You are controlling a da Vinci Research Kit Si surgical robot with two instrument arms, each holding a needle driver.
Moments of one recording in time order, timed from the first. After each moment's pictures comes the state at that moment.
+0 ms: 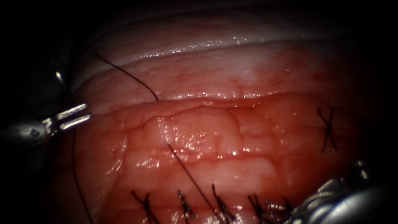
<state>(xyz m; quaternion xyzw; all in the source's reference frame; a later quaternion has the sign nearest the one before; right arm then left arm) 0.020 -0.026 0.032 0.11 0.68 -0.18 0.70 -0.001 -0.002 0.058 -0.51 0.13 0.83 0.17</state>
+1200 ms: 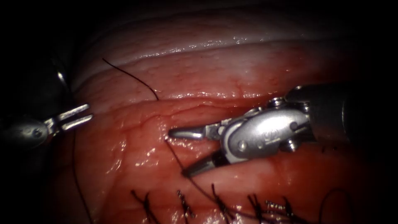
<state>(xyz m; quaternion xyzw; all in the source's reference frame) 0.029 -0.018 0.049 -0.02 0.64 -0.06 0.77 -0.001 -0.002 0.058 -0.51 0.13 0.83 0.17</state>
